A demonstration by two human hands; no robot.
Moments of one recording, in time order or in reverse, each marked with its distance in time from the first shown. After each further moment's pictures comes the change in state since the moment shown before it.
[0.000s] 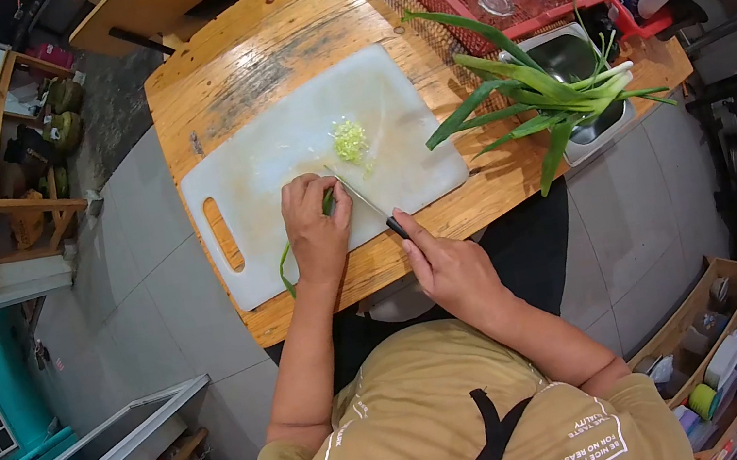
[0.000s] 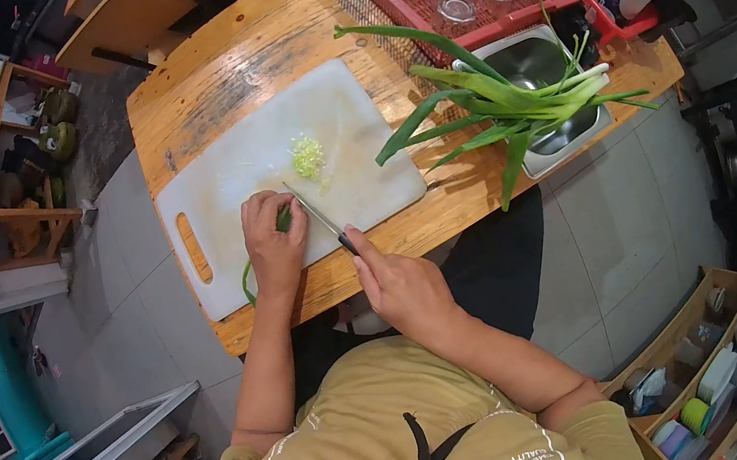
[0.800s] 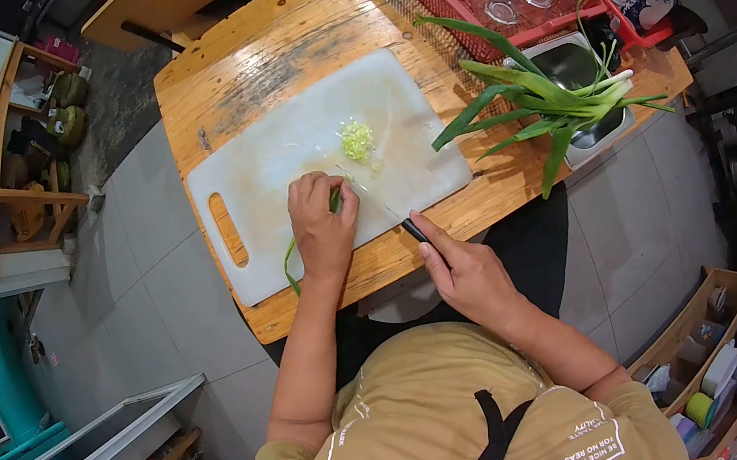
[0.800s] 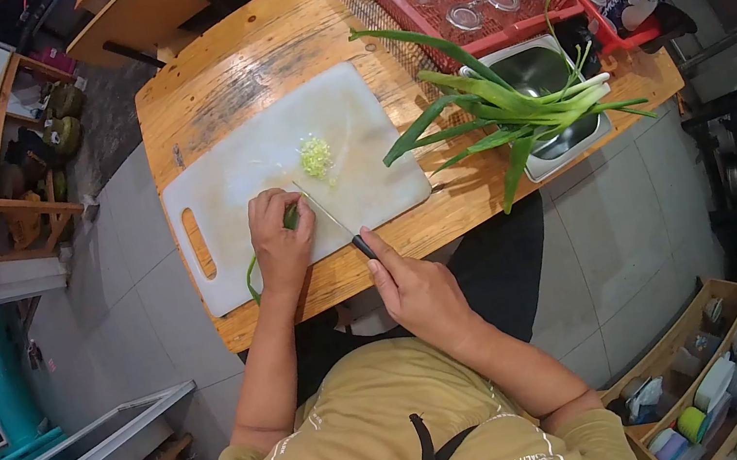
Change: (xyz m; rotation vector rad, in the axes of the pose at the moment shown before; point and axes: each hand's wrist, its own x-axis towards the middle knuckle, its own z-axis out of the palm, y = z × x) left_hand 0.000 -0.001 0.001 0.001 0.019 0.019; right_hand -0.009 0.001 -0.015 0.180 0.033 0.040
